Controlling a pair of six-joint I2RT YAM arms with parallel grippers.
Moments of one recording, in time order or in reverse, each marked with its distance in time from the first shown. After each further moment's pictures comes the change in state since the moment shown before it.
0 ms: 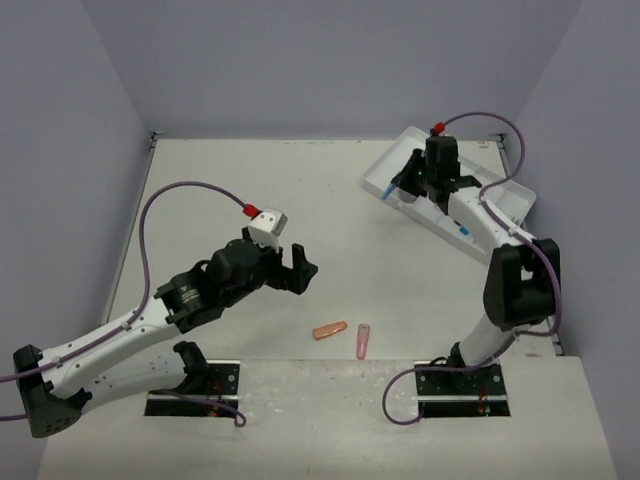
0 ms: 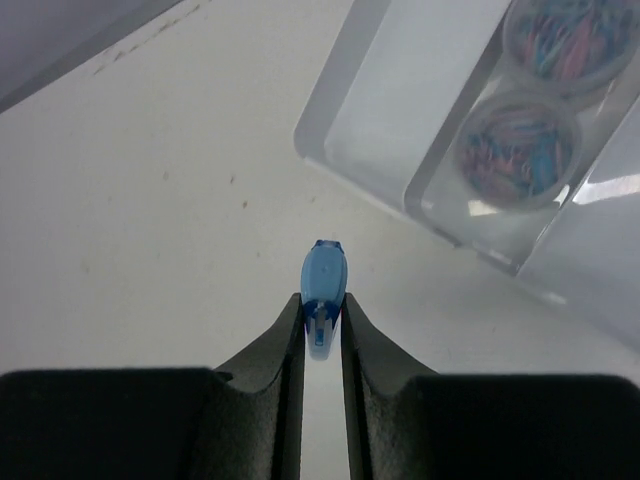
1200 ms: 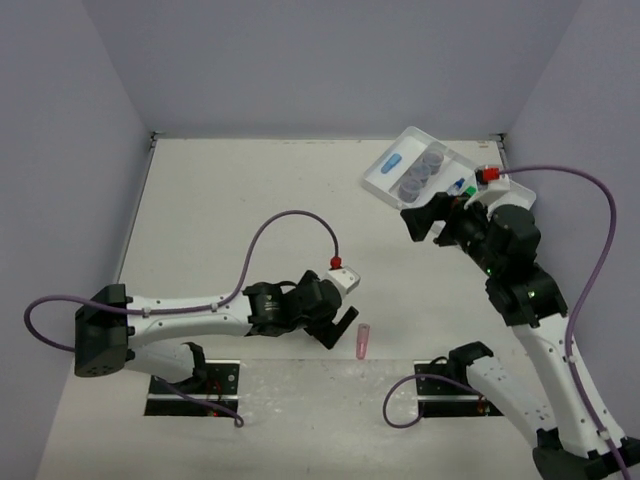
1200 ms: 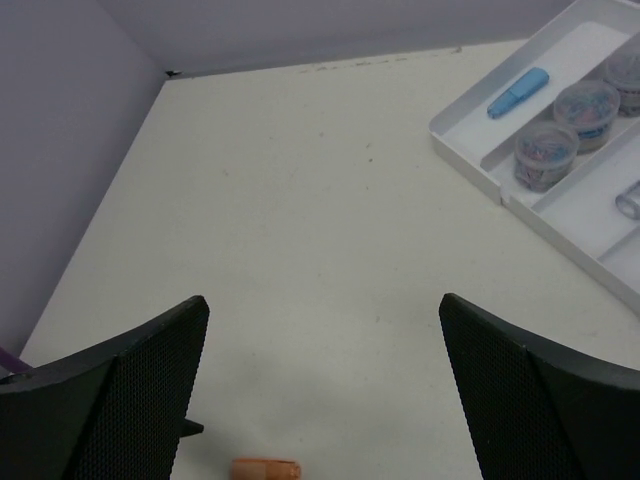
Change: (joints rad) left arm -0.316 0.449 0.073 -0.129 -0.018 0.018; right arm 0.133 -0.889 -0.253 -0.233 -0.020 -0.206
